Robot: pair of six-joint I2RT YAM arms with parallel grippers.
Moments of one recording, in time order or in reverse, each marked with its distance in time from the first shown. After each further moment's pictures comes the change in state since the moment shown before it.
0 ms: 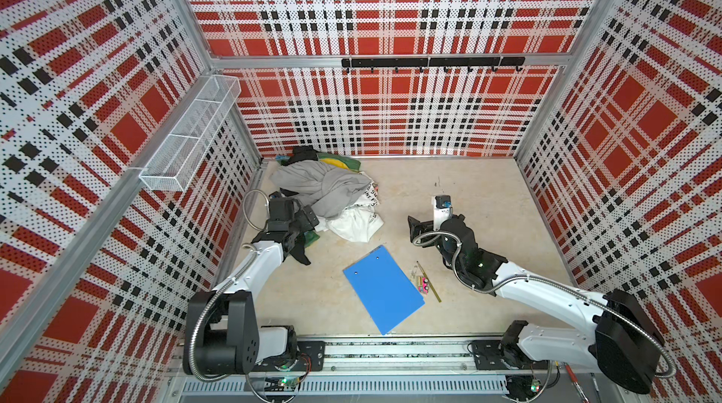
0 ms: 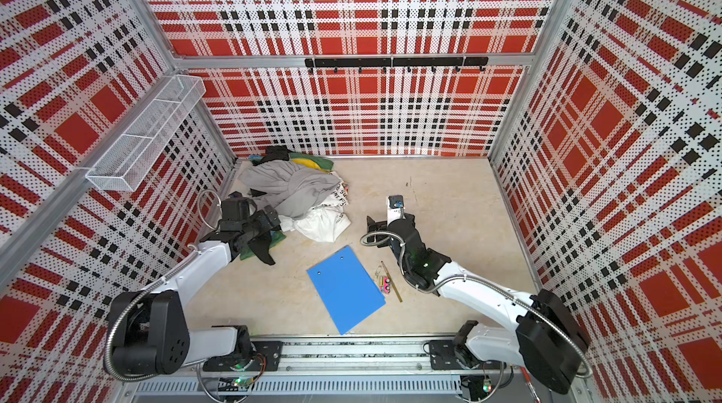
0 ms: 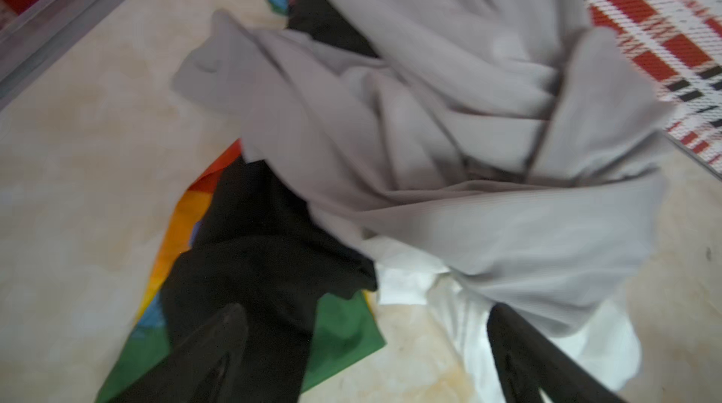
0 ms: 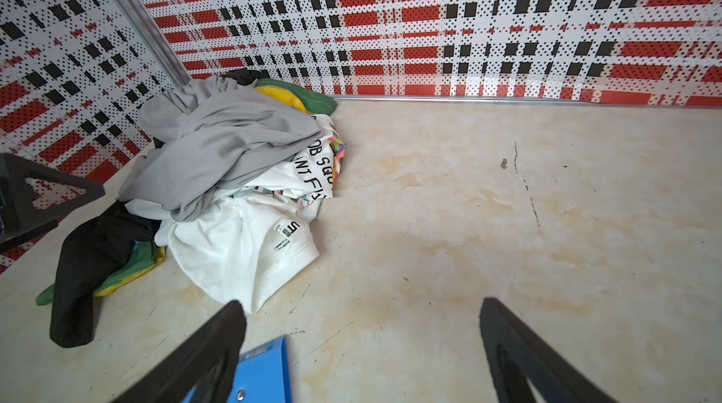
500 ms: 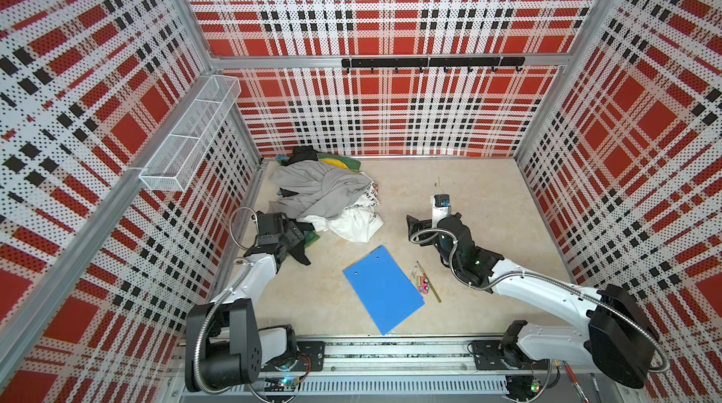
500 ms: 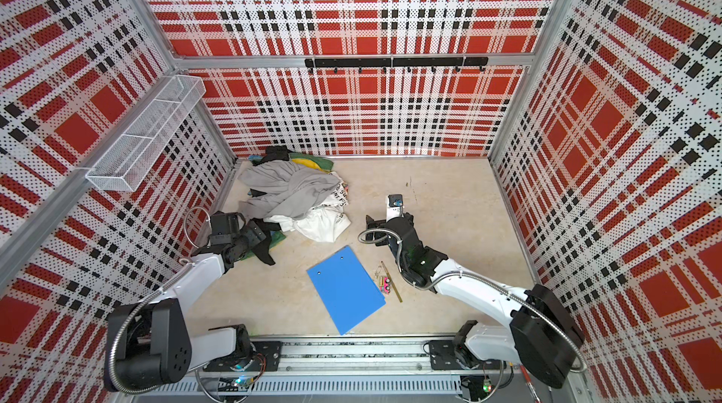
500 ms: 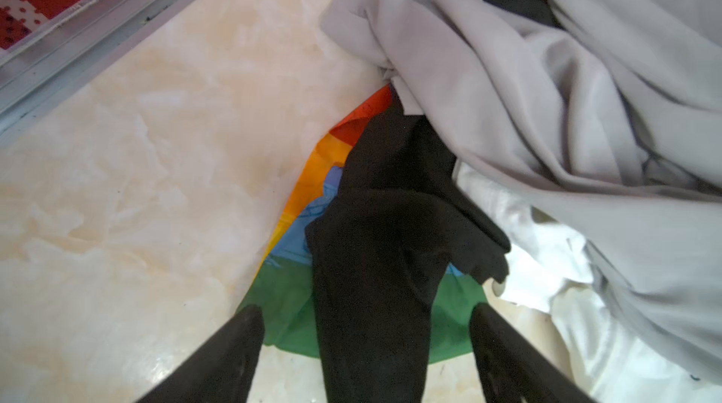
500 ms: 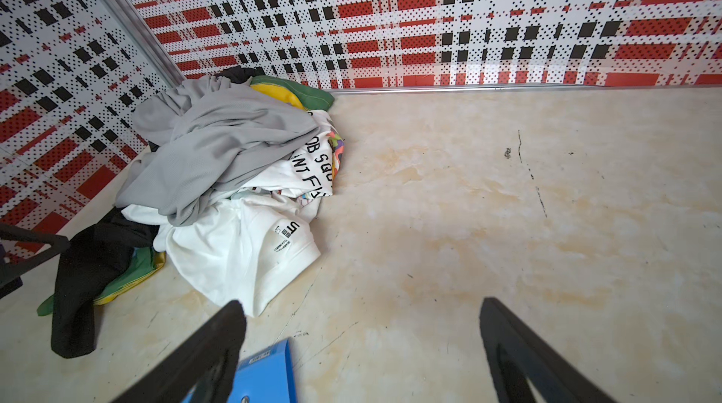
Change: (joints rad) left arm 0.100 -0.047 -0.118 -0.014 -0.047 -0.054; right arm 0.000 0.037 0.019 -0.006 0.004 0.048
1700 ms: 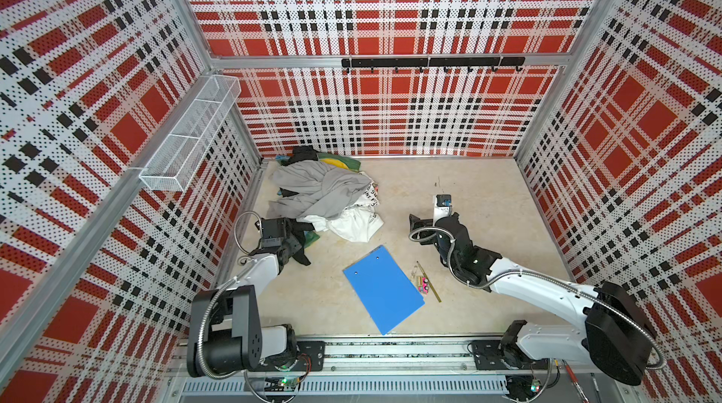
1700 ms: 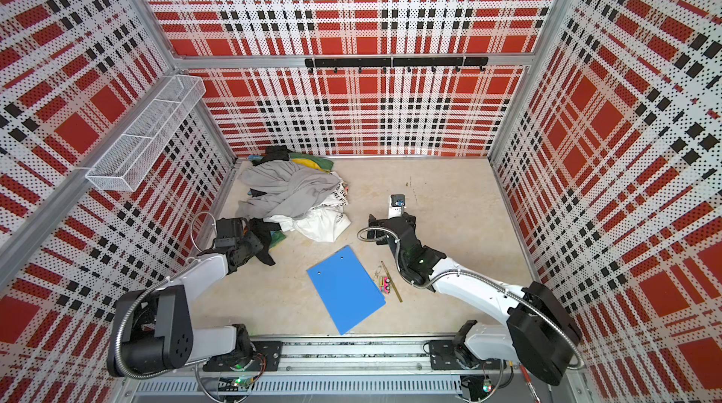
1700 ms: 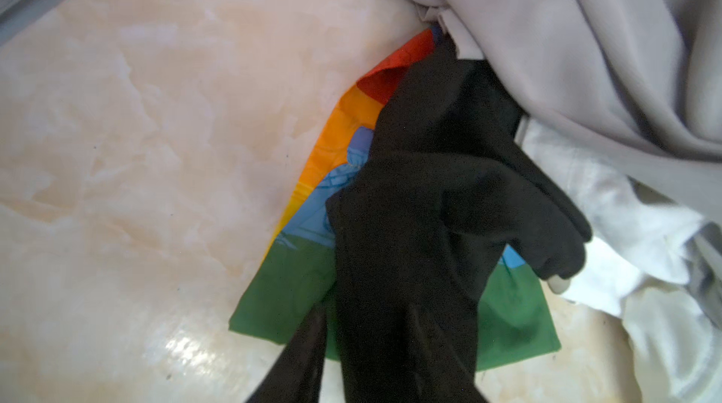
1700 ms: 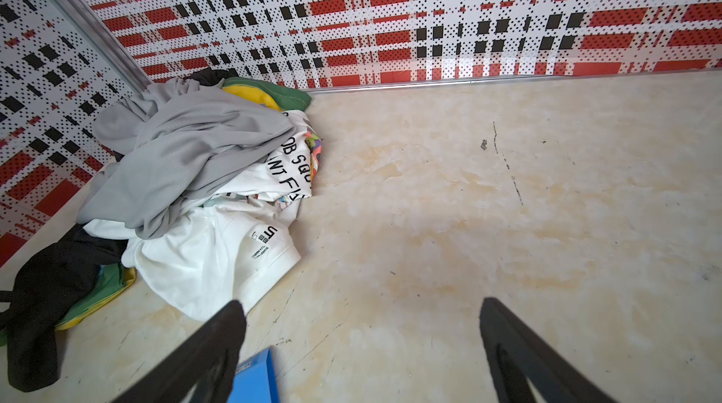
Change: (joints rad) left arm 0.001 0.074 -0.037 0.043 -0.004 -0.016; right arm 0.000 0.019 0.008 -0.023 0.065 0.033
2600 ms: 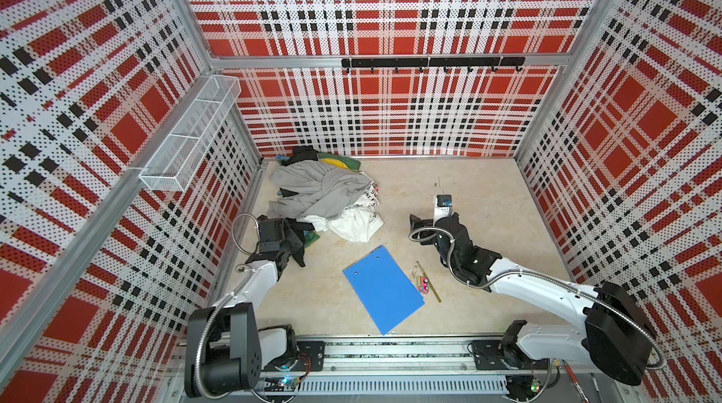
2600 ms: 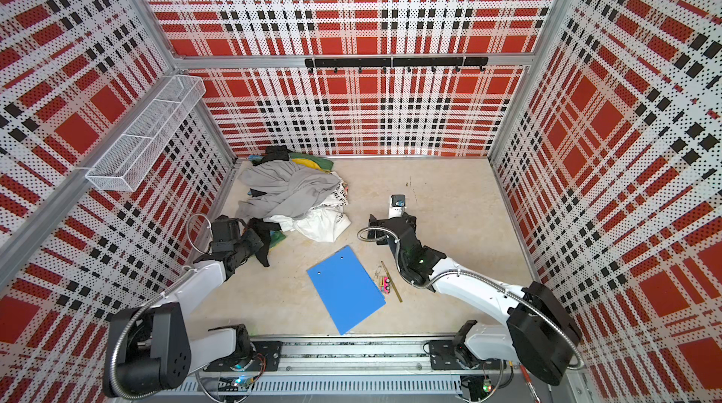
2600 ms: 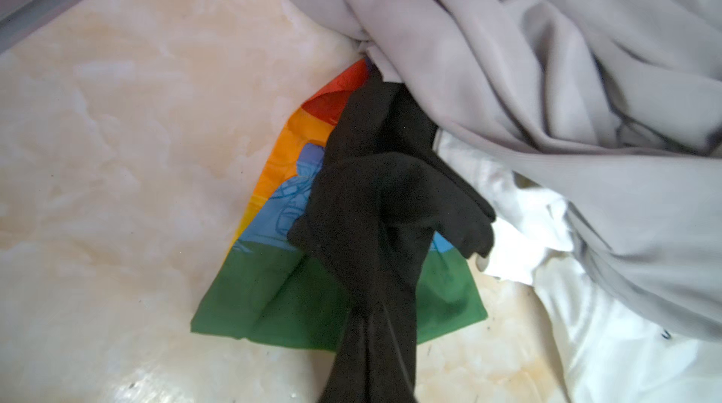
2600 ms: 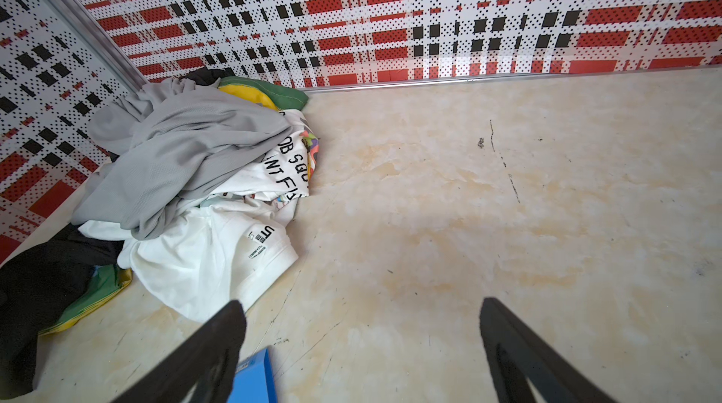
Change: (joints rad) left arm -0.005 -0.135 -0.048 0.058 0.097 0.028; right arm 0.000 0.000 0.000 -0.008 0.008 0.004
